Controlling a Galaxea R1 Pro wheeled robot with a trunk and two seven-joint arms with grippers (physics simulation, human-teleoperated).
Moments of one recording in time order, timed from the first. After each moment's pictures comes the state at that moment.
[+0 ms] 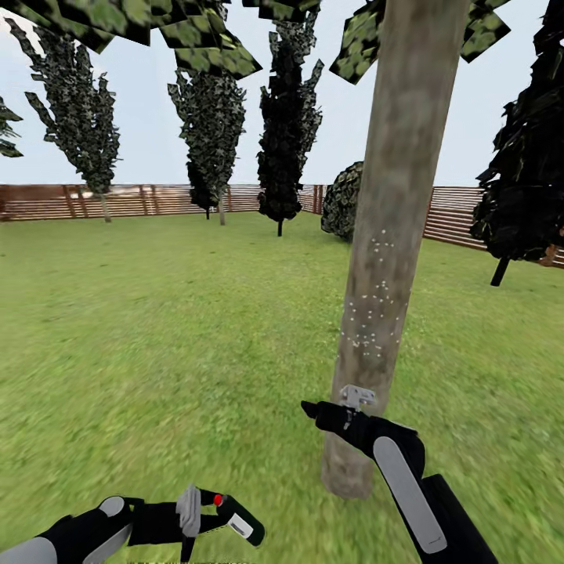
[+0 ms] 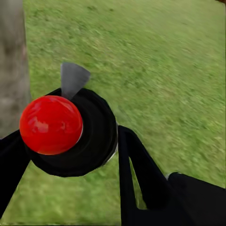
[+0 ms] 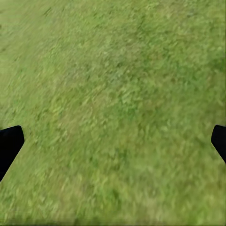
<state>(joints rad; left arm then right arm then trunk) -0.60 0.35 -1.17 -0.48 0.84 -0.41 -1.01 -0.34 0.00 0.27 -1.57 -0.74 0.78 -0.34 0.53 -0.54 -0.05</state>
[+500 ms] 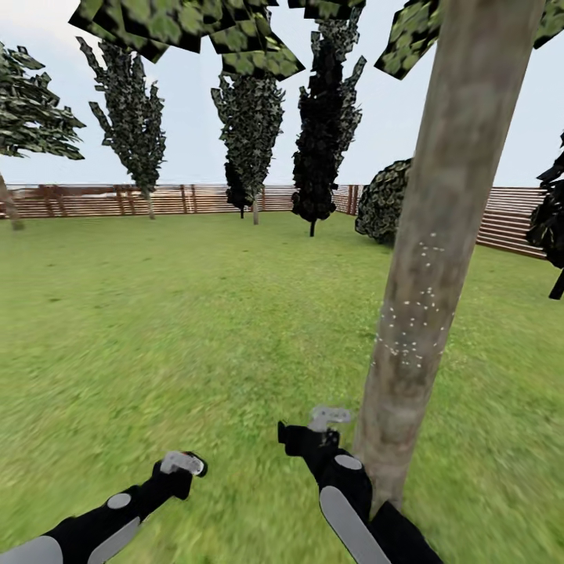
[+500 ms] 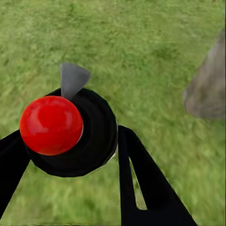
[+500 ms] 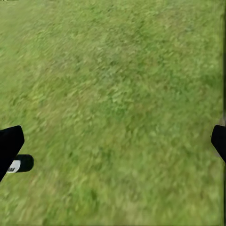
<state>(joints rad) -0.60 0.33 -1.17 -0.49 0.98 -0.24 -0.13 -0.33 0.00 0.66 -1.54 -0.74 0.51 -0.73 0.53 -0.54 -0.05</state>
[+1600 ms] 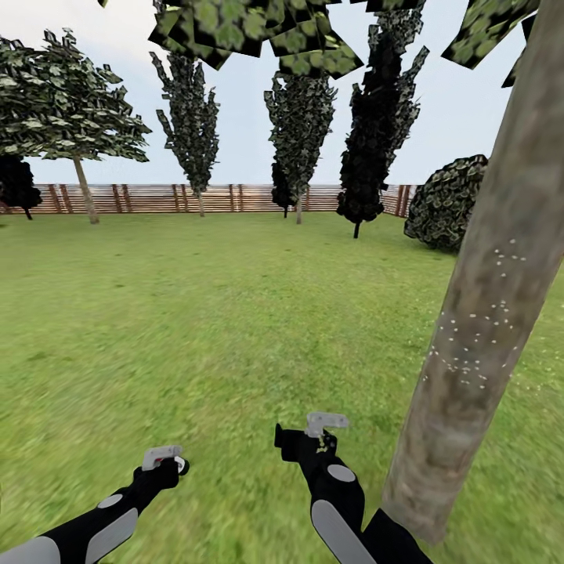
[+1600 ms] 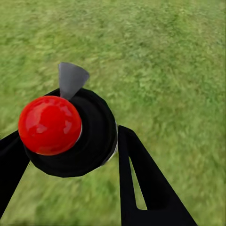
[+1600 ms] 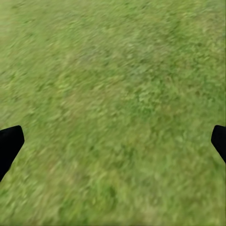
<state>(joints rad) -0.60 0.34 -1.17 -0.48 1.31 -0.24 0.02 -0.34 0.00 0.74 -1.53 -0.74 0.43 -0.80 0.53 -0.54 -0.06</state>
